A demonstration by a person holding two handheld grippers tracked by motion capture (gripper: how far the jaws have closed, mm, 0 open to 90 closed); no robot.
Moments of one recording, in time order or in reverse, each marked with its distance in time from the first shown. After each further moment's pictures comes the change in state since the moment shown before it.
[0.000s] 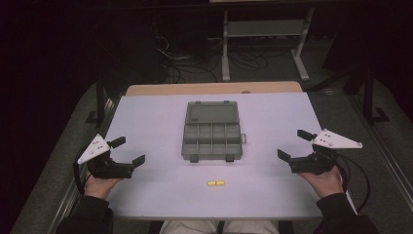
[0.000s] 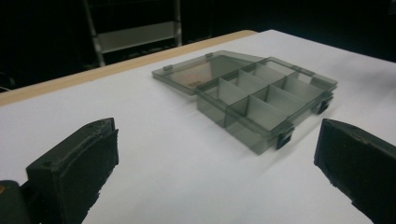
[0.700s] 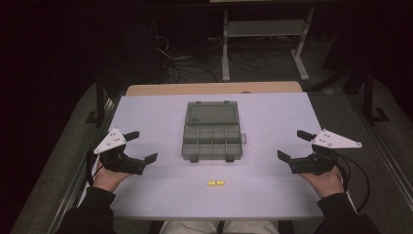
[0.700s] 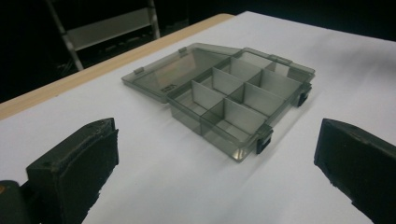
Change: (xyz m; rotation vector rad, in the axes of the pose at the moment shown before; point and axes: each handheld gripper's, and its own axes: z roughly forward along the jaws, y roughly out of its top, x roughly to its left) left arm -0.019 0.029 0.026 0.091 -0.081 0.116; right arm 0.000 0.000 0.000 0.016 0.011 -0.014
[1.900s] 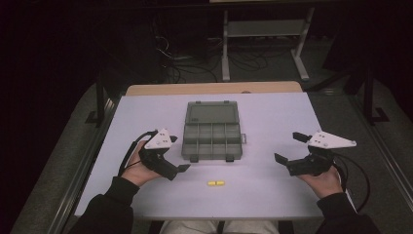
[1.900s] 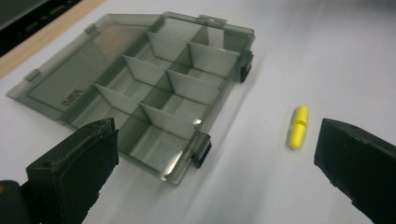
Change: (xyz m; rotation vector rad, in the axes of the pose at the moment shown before) left arm -0.048 0.028 0.075 0.216 -0.216 0.194; right arm 0.003 -0.001 0.006 0.039 0.048 -0.011
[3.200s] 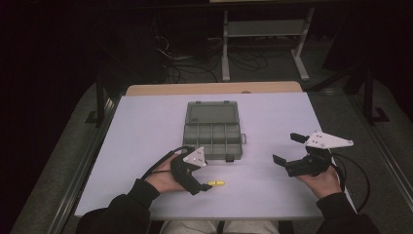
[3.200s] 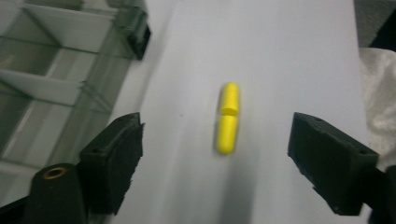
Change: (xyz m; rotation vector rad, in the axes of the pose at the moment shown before) left arm -0.040 0.008 0.073 0.193 -0.271 0.145; right arm 0.002 0.000 0.004 0.018 0.023 -0.007
